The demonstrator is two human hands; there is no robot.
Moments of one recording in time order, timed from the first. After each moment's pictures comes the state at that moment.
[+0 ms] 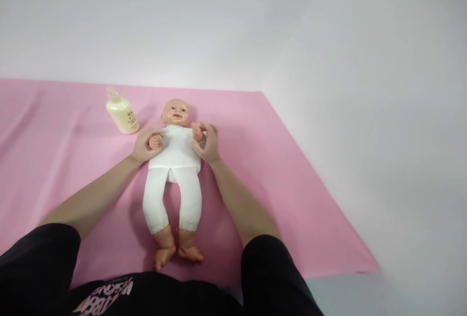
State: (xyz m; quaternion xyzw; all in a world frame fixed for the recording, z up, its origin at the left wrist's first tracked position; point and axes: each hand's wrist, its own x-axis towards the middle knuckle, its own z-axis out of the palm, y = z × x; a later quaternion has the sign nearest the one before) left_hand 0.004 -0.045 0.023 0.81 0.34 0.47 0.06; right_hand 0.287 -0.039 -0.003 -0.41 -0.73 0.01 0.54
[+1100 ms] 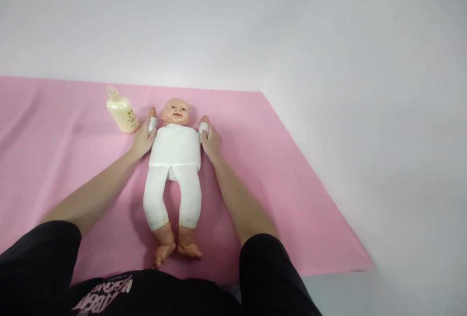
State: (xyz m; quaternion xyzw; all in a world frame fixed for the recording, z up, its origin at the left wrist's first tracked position) left_hand -0.011 0.004 -0.024 0.71 0.50 0.49 0.06; right_hand 0.306 0.000 -0.037 -0.52 -0.72 0.08 0.45
